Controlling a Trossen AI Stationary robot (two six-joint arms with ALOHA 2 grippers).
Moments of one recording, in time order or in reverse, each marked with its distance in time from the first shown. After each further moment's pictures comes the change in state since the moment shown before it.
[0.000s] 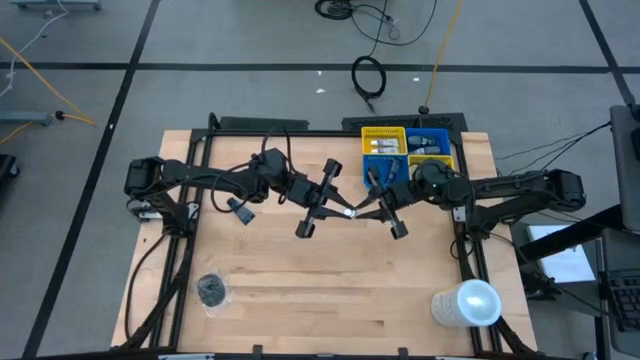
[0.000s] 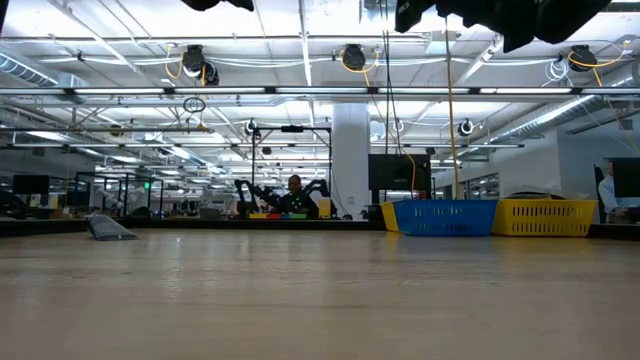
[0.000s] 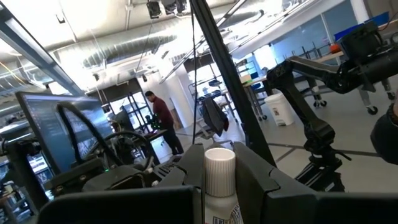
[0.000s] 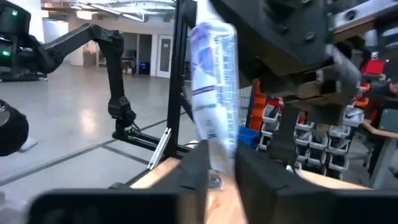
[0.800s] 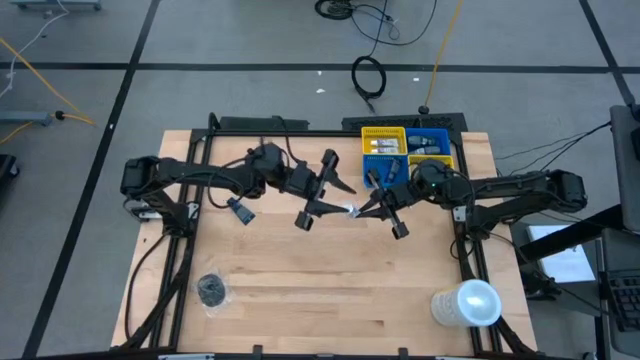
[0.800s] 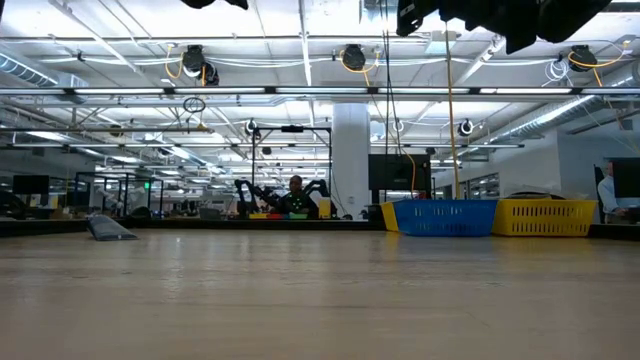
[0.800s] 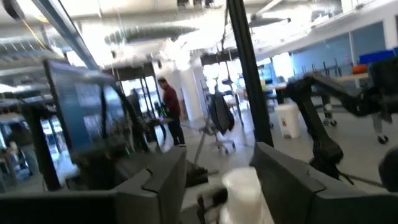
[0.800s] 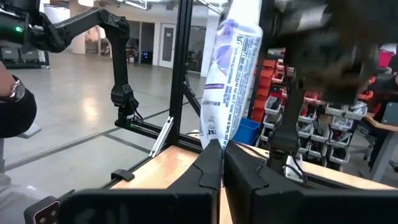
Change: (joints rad) left arm 0.025 -0.033 0.000 -0.030 -0.068 -0.175; right arm -0.009 -0.015 0.000 -0.067 -0.019 -0.043
